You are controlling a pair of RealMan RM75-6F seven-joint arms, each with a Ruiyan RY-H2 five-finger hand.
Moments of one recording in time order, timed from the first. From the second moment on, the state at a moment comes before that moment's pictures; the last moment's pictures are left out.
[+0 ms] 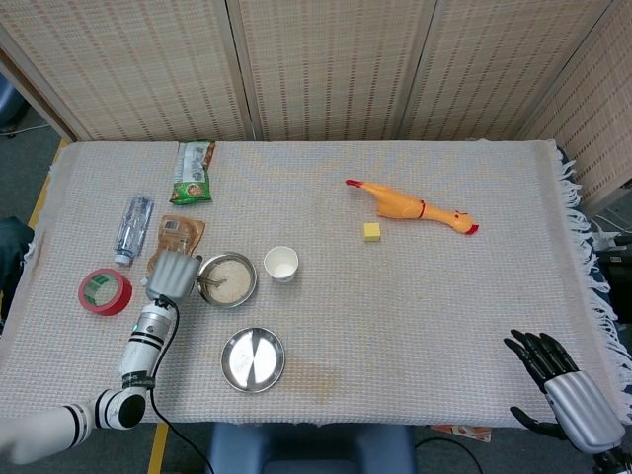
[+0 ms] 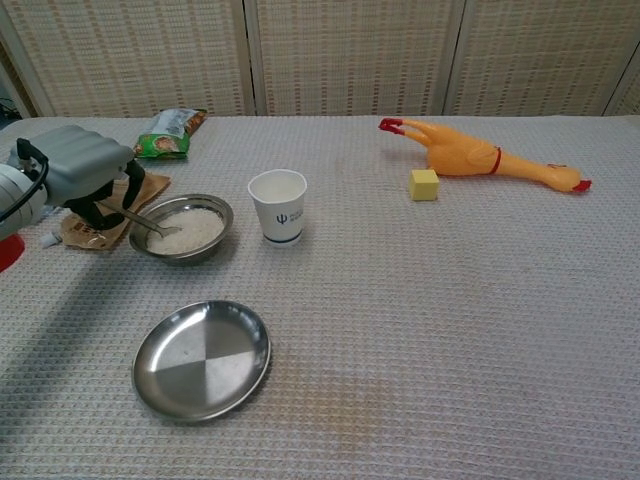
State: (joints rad) left arm -0.70 -1.58 -0.19 -1.31 1.02 1.05 0.79; right arm 0.01 -1.01 -0.17 -1.60 -1.83 1.56 0.19
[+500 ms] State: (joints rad) left arm -0.71 -1.54 -0.20 -1.32 0.97 1.00 0.68; right arm 0.02 -1.01 -0.17 -1.60 -1.83 1.54 0.19
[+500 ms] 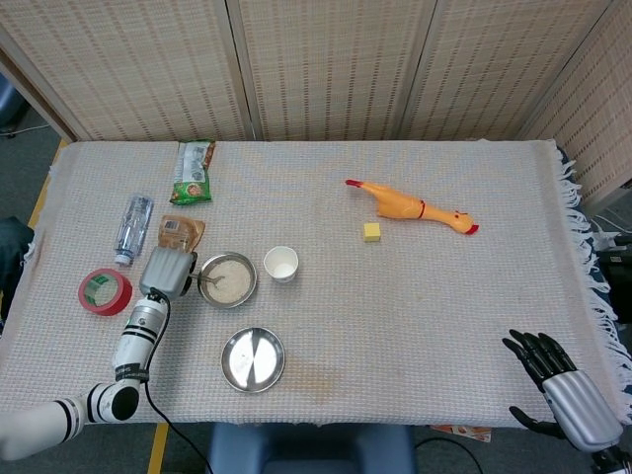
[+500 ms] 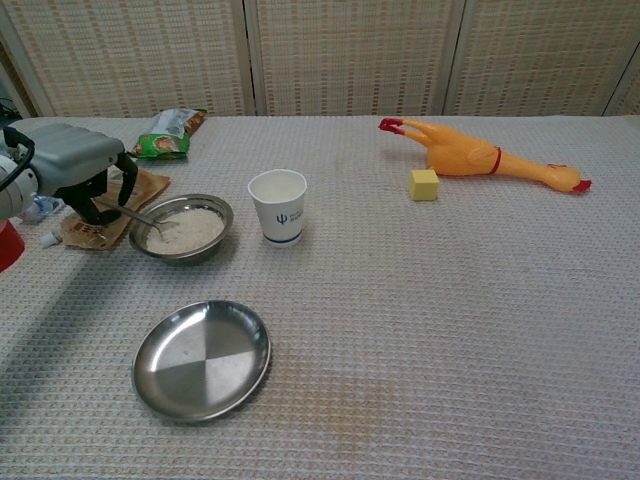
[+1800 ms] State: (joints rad) left arm -0.83 -1.30 -0.25 -1.54 0.63 0.77 0.47; right arm 0.02 -1.01 -0.17 -1.60 -1.83 1.53 0.19
